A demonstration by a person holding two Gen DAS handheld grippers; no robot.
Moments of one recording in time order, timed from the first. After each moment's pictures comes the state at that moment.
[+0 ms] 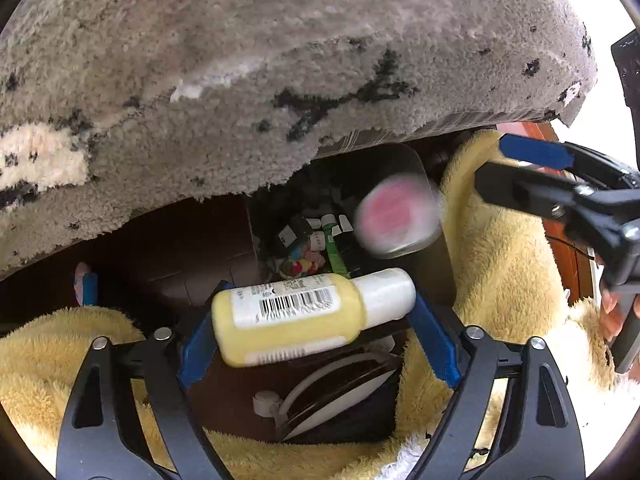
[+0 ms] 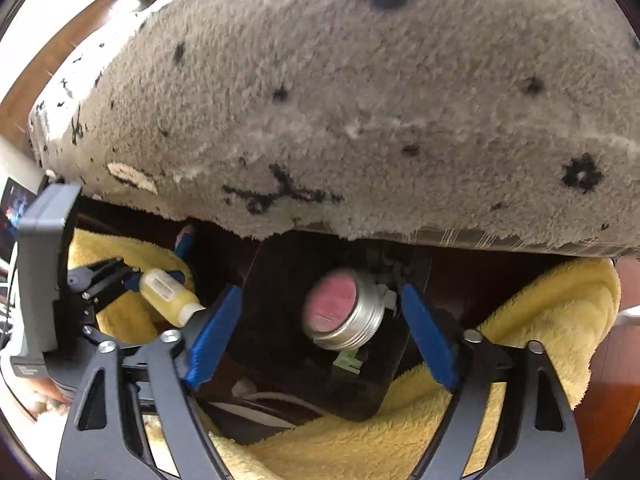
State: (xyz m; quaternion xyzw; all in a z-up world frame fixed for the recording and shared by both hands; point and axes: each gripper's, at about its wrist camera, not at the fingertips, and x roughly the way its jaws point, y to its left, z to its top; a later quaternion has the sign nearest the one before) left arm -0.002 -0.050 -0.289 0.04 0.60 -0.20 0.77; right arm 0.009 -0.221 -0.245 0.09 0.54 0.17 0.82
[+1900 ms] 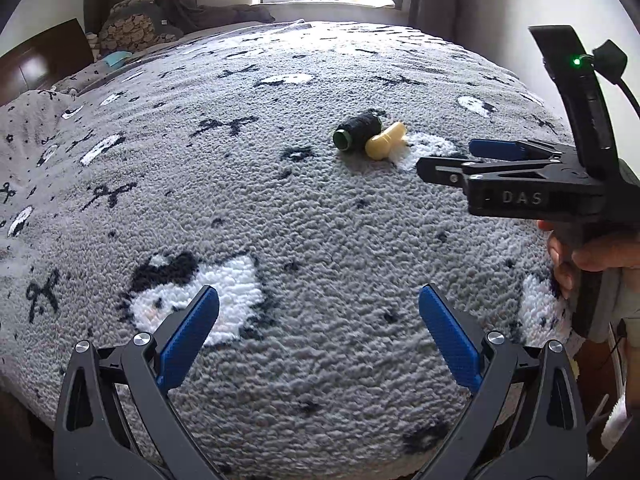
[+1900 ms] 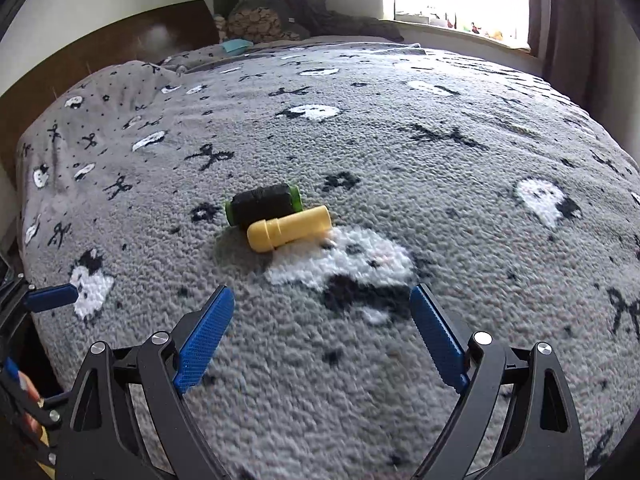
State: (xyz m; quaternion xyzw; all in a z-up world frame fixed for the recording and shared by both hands) left arm 0.181 0.071 -0.098 0.04 0.42 -0.10 0.90; right arm 0.267 -0.106 -0.094 -0.02 0.40 0.19 0.90
